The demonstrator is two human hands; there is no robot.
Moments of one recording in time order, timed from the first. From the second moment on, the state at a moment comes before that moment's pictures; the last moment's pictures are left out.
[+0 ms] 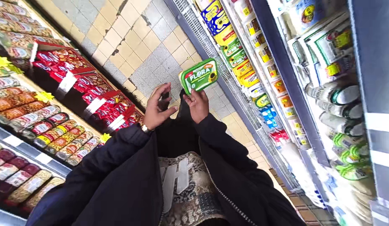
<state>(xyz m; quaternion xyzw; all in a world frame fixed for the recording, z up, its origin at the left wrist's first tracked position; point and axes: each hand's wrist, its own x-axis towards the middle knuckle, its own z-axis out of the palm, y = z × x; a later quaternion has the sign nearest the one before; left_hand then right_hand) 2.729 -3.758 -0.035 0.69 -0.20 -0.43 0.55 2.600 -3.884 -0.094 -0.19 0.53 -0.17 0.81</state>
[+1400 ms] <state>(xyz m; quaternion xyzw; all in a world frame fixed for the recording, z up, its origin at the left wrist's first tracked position) 2.839 -3.625 0.071 0.38 -0.39 -0.60 0.59 2.556 -3.732 0.065 -0.53 0.25 -0.37 0.72</state>
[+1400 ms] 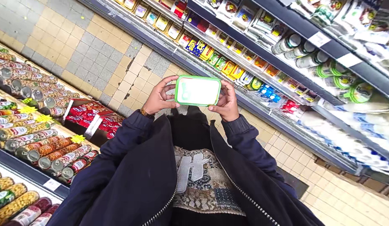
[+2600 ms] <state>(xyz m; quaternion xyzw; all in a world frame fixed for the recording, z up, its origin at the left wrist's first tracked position) 2.843 -3.638 0.058 0.32 -0.42 -0.62 0.58 2.545 -3.715 0.072 -0.56 0.28 -0.38 0.68</state>
